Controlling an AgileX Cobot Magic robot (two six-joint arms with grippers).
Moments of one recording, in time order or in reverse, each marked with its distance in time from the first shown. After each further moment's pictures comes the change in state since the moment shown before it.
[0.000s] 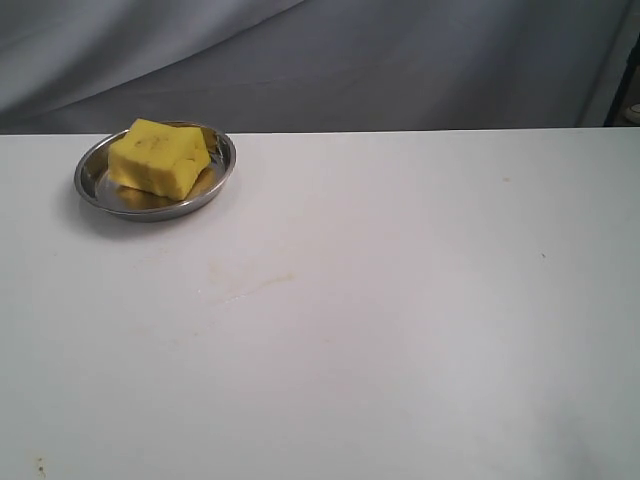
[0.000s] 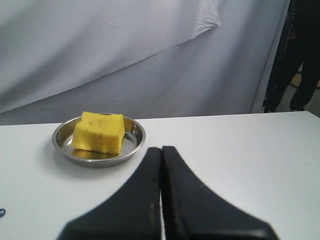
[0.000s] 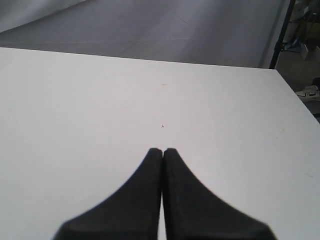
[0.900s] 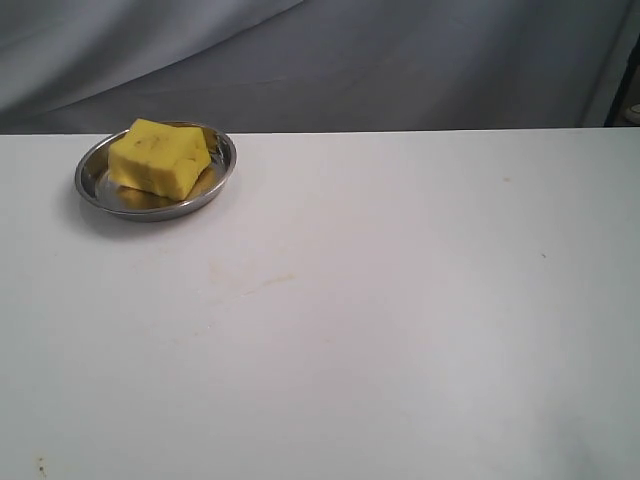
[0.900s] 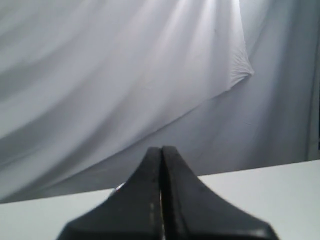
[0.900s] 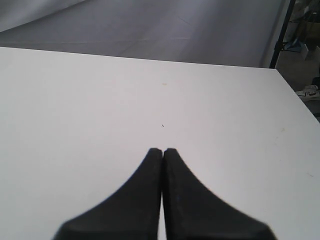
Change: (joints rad) left arm 0.008 -0.029 0.000 0.143 -0.209 0.042; right arm 0.000 0.000 0.000 0.000 0.002 0.000
